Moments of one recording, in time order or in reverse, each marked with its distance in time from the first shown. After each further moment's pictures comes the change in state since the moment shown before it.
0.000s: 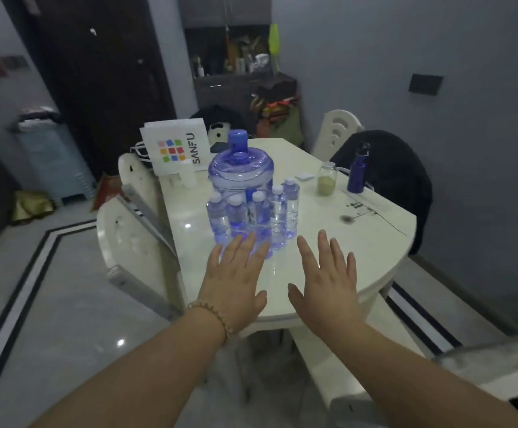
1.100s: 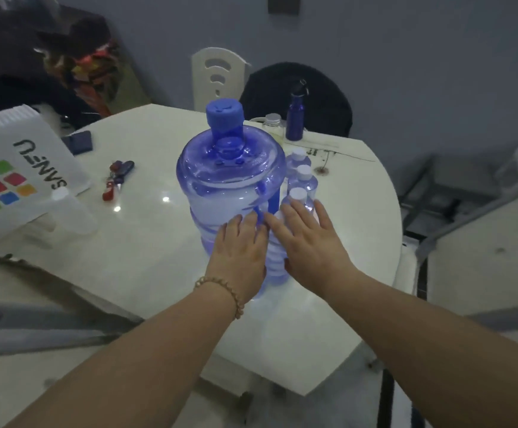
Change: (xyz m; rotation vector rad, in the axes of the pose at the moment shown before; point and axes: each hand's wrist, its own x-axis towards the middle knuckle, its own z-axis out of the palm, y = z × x) left_hand 0.242 -0.252 0.162 -0.146 0.003 0.707; right_hand 0.234 -0.171 0.152 -0.440 -0.036 0.251
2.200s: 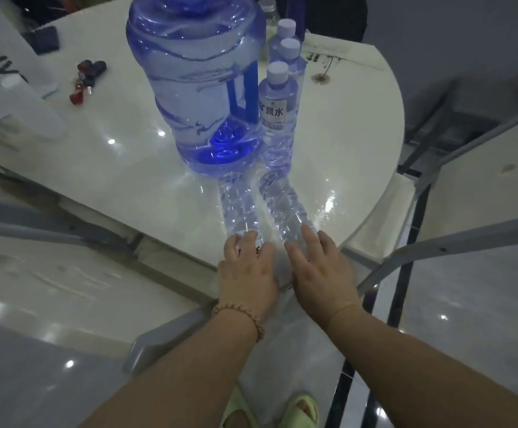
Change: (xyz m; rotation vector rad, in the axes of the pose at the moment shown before) left_hand -0.138 0.132 0.079 -0.341 -0.096 -0.284; right_hand -0.195 -0.037 0.076 0.222 -0.326 0.218
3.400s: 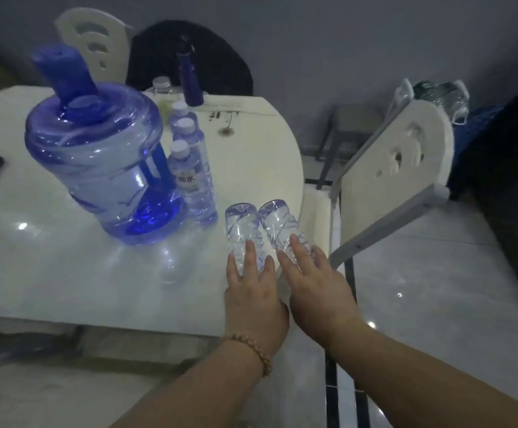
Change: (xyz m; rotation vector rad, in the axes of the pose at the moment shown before) left_hand 0.010 0.084 -0.032 -0.029 -0.132 0.264; right_hand -0.041 0.039 -0.069 -0.014 -0.044 0.279
